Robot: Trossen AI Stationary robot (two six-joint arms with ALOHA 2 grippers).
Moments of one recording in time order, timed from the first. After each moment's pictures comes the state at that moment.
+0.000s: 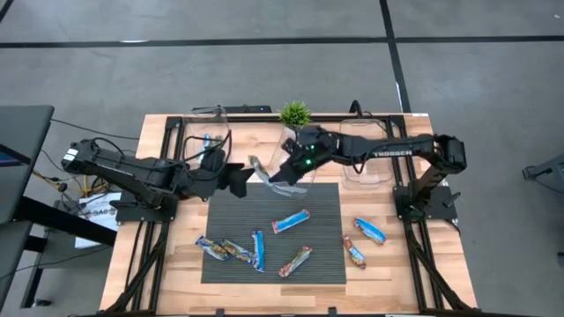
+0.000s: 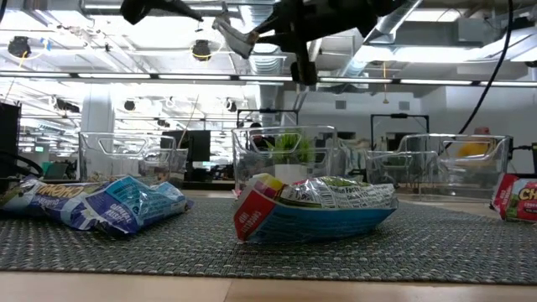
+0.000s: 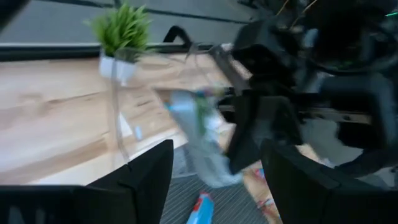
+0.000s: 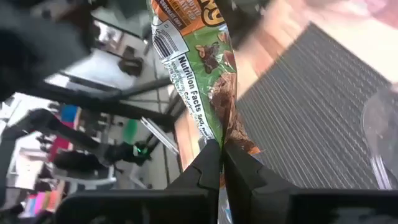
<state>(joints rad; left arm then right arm) -0.27 1.16 1.12 -0.53 -0.73 -1.08 -0.15 1.66 1.25 -0.04 -0.48 0.85</state>
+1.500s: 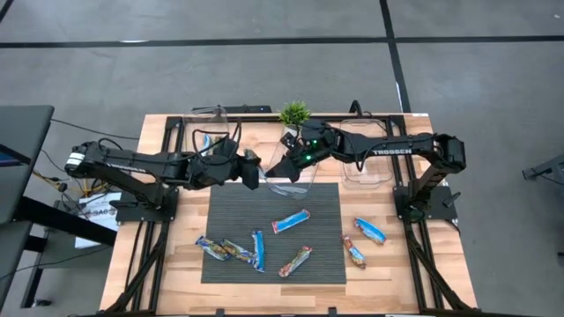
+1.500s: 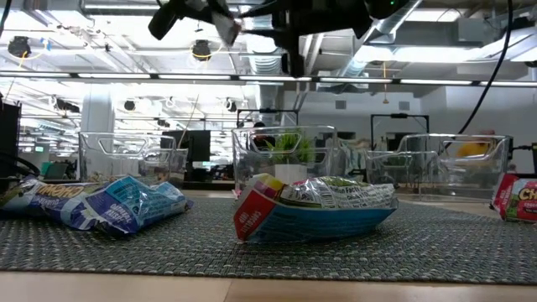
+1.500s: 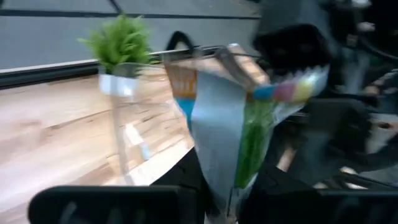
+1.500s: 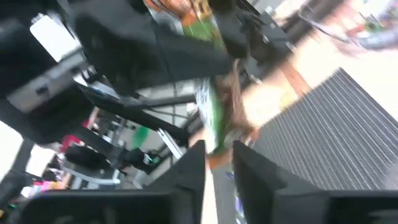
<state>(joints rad) -0.12 1.23 1.12 -0.42 -0.62 -0.90 -0.18 1.66 1.25 0.06 -0.52 0.75</state>
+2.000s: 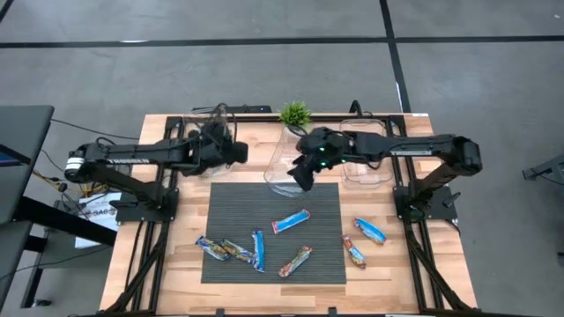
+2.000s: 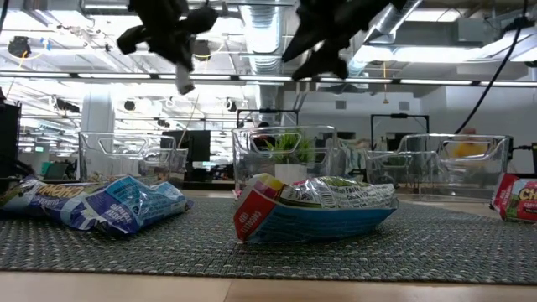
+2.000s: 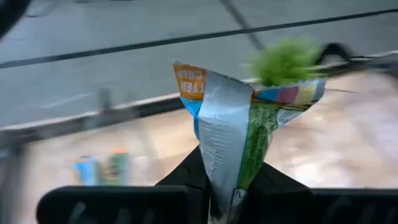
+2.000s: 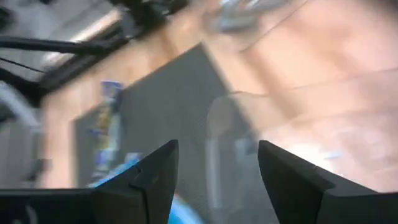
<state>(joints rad) 0.09 1.23 1.12 -0.82 -0.83 -0.94 -0.13 1.51 1.25 -0.44 -0.06 0.35</state>
